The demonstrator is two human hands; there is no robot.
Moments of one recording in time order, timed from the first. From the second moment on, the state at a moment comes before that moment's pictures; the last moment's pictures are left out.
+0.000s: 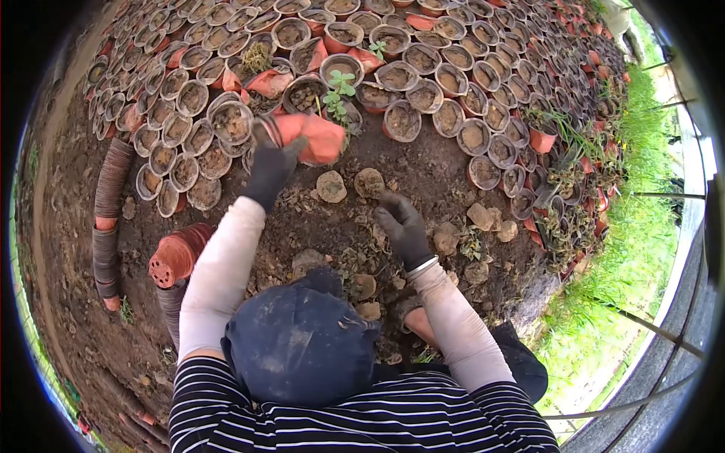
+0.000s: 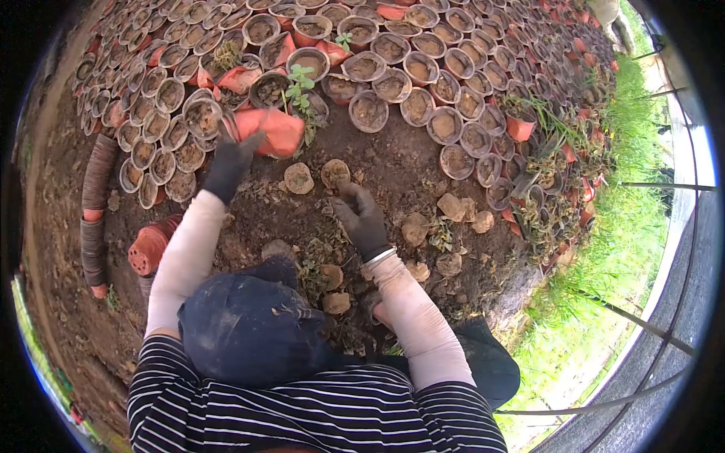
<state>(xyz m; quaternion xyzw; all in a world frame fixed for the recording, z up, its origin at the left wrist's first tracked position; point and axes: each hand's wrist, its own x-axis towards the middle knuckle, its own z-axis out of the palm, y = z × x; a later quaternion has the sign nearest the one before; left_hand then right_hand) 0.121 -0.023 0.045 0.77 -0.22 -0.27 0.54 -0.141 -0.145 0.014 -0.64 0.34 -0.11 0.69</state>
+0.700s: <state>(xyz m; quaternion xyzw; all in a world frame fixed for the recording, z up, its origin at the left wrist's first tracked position) 0.021 0.000 0.032 0.73 -0.44 -0.41 0.33 -0.149 -0.212 0.053 -0.92 0.31 -0.08 0.25</state>
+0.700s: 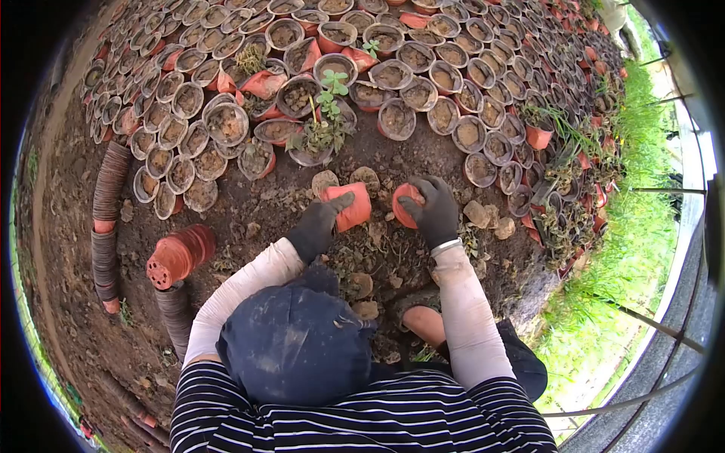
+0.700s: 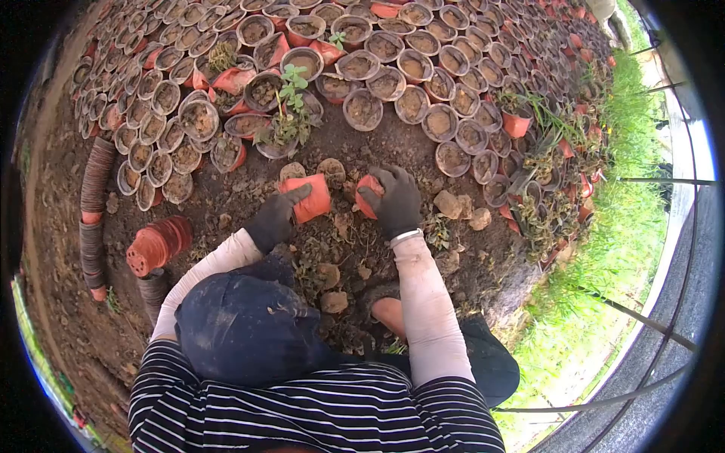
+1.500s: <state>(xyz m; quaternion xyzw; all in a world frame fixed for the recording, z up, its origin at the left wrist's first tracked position) 0.011 -0.015 0.039 0.22 0.05 -0.69 0.69 -0.116 -0.161 0.061 -0.68 0.24 -0.22 0.65</state>
